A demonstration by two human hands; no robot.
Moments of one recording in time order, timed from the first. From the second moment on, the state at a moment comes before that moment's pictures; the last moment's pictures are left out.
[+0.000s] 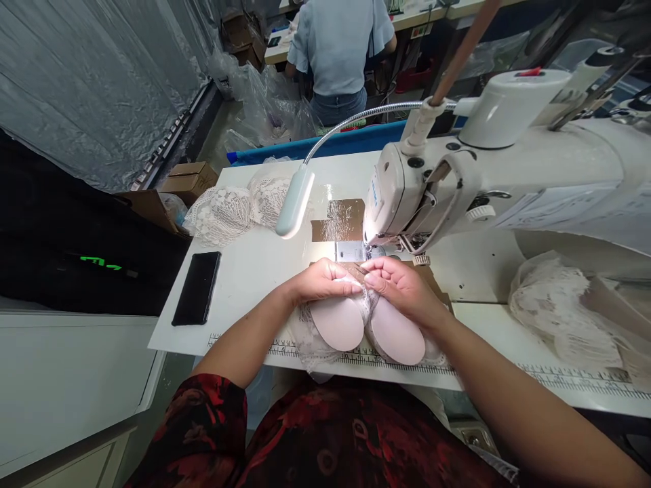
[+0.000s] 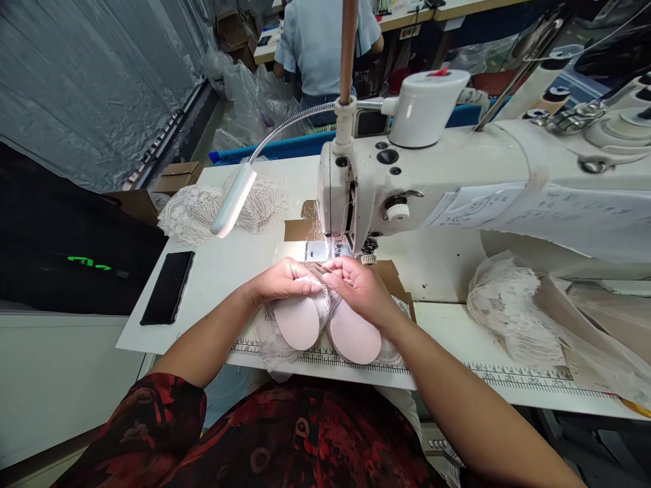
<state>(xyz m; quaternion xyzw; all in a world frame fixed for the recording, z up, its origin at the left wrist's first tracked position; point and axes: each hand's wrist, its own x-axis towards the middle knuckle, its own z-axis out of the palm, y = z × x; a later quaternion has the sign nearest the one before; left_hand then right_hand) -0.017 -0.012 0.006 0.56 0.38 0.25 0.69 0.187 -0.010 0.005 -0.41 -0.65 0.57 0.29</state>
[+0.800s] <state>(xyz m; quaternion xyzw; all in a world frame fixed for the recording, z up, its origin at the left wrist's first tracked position) -0.030 -0.016 0.019 0.64 0.42 0.30 0.57 0.184 -0.012 0.013 -0.40 -0.71 0.52 0.25</state>
